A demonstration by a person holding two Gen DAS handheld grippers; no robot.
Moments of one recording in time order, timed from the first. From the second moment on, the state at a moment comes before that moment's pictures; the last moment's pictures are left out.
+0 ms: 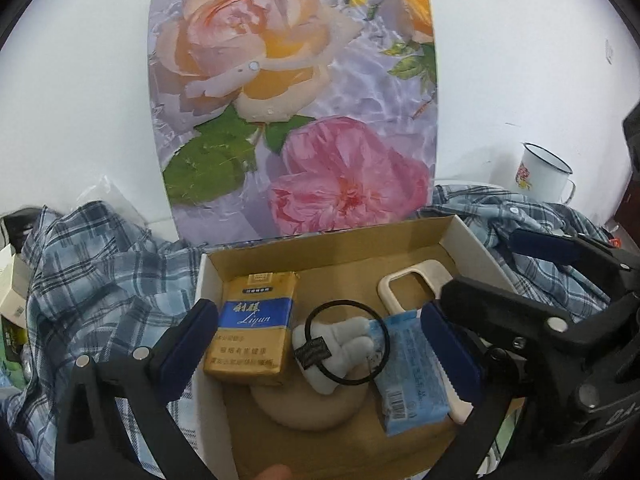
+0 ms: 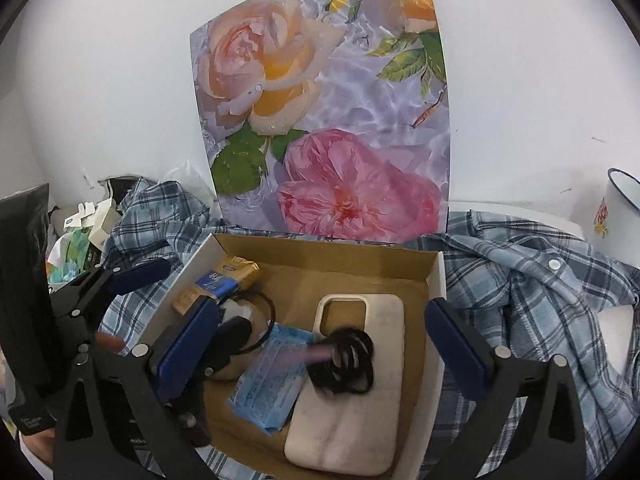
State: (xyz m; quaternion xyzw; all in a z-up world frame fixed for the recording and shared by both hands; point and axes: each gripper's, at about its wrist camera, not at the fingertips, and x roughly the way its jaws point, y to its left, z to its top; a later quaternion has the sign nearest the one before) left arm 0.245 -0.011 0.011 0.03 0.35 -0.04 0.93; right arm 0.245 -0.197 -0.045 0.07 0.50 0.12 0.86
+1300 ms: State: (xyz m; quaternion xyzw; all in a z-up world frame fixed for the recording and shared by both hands) left arm 0.178 0.012 0.125 -0.01 0.21 -0.03 0.98; right arm 0.216 -0.188 0.080 0.05 0.36 0.15 0.92
